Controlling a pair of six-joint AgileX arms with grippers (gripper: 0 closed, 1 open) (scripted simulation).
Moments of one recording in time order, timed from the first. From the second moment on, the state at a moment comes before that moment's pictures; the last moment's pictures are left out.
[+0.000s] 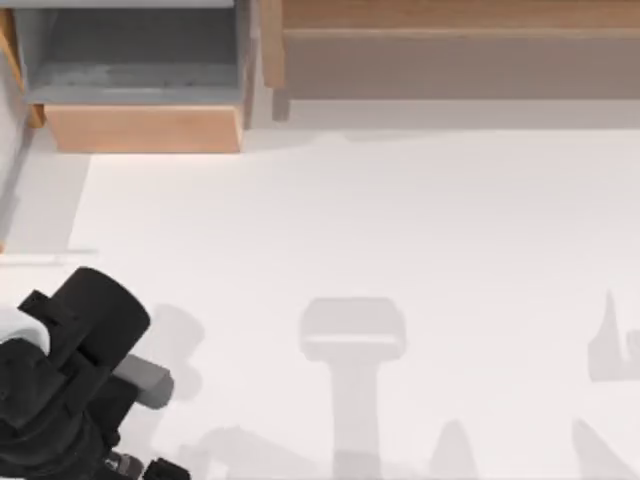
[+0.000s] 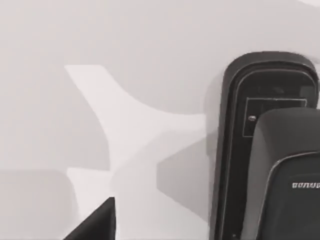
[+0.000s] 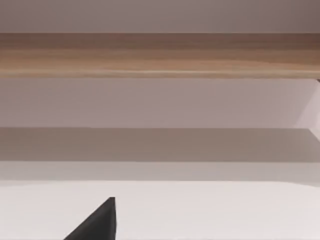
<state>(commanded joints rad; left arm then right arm) -0.54 1.29 0.53 -0.81 0.00 -0.10 0.00 0.00 0.00 0.00 0.00 0.00</state>
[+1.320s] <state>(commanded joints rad) -0.54 1.33 0.50 -0.74 0.00 -0.10 0.00 0.00 0.00 0.00 0.00 0.00</state>
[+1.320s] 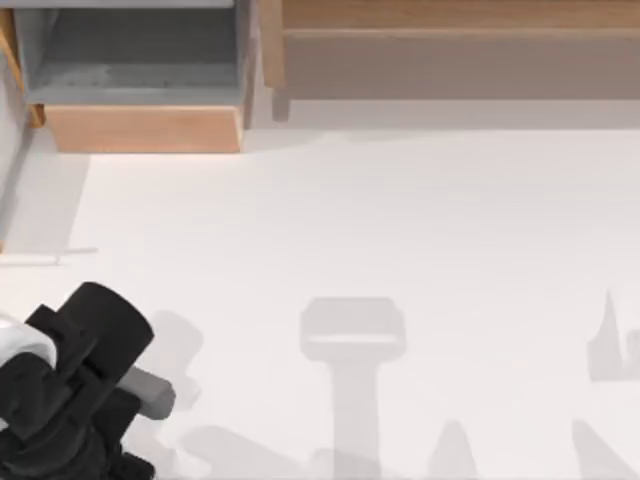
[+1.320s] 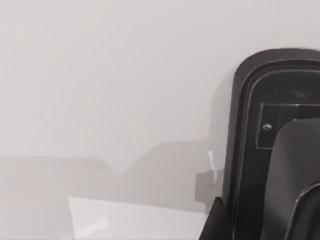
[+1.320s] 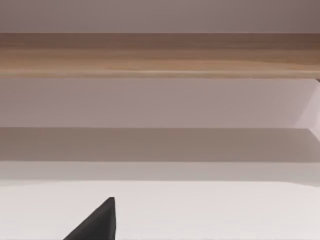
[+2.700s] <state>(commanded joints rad) -0.51 1.25 0.66 -0.93 0.00 -0.11 0.00 0.00 0.00 0.00 0.00 0.00</state>
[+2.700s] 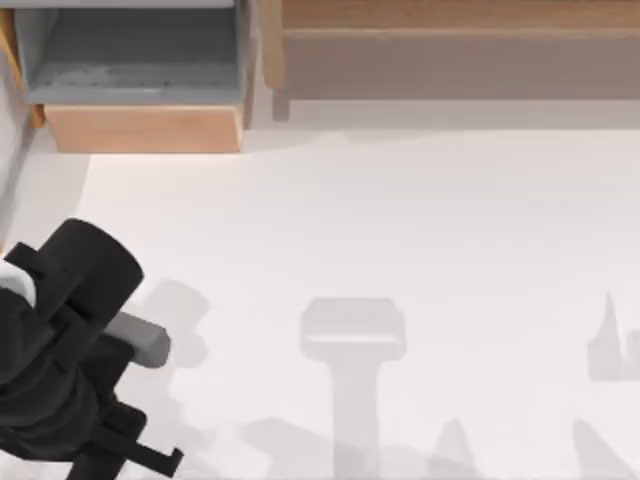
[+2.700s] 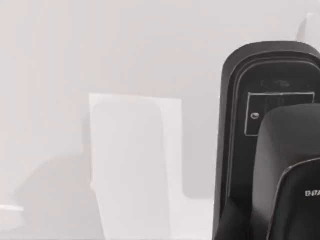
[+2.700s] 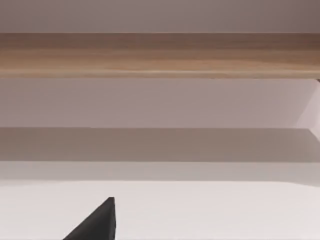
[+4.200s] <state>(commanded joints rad) 0.28 2.49 2.52 -1.43 -0.07 0.24 0.00 0.00 0.00 0.00 0.00 0.00</state>
